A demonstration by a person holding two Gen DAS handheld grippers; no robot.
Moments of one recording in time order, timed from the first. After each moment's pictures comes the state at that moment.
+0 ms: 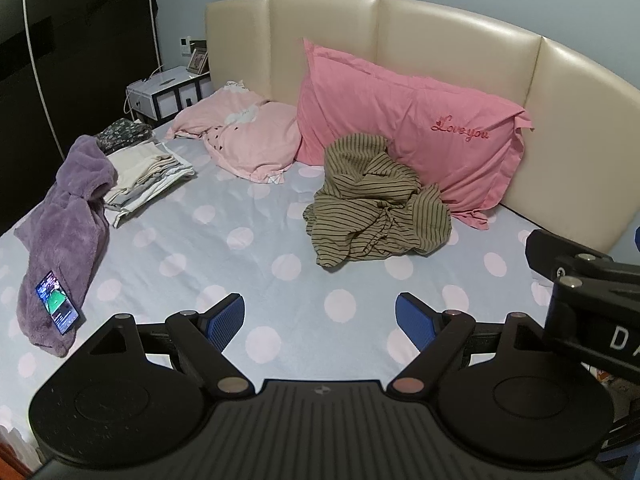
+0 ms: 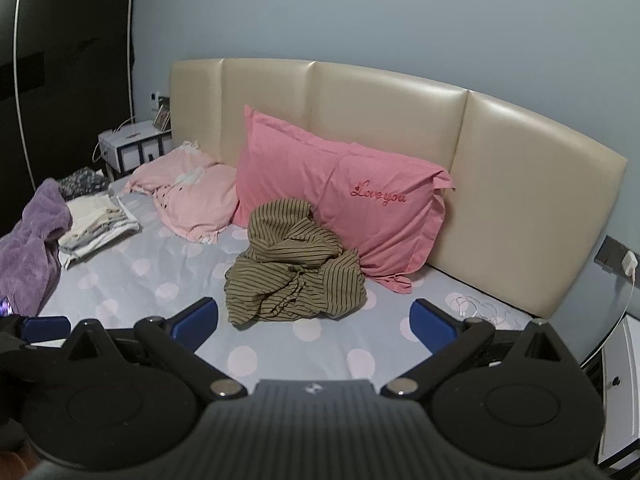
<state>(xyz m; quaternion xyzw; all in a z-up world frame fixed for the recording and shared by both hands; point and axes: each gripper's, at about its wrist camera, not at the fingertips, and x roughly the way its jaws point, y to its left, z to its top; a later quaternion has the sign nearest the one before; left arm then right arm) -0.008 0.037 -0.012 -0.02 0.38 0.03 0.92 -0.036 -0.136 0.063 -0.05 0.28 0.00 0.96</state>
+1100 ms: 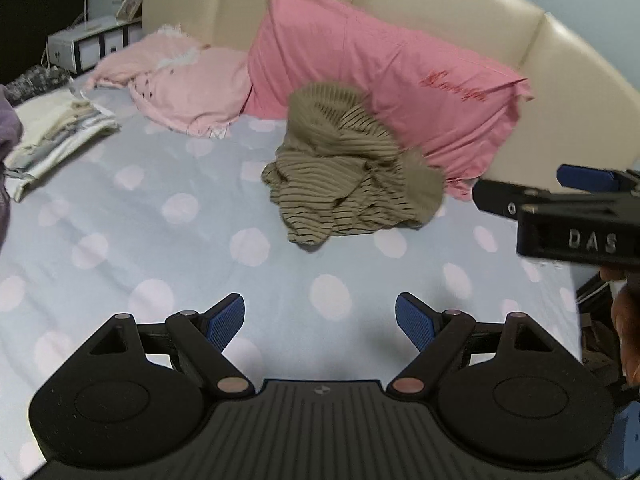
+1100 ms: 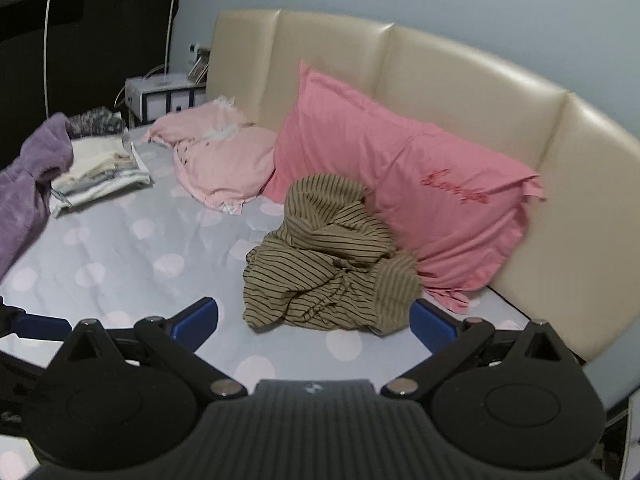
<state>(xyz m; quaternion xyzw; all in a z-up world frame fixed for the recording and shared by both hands) 0.117 0.143 -0.156 -0.07 0.42 -0.09 0.90 0.124 -0.065 -0.067 -0.11 0.31 0.05 0.94</state>
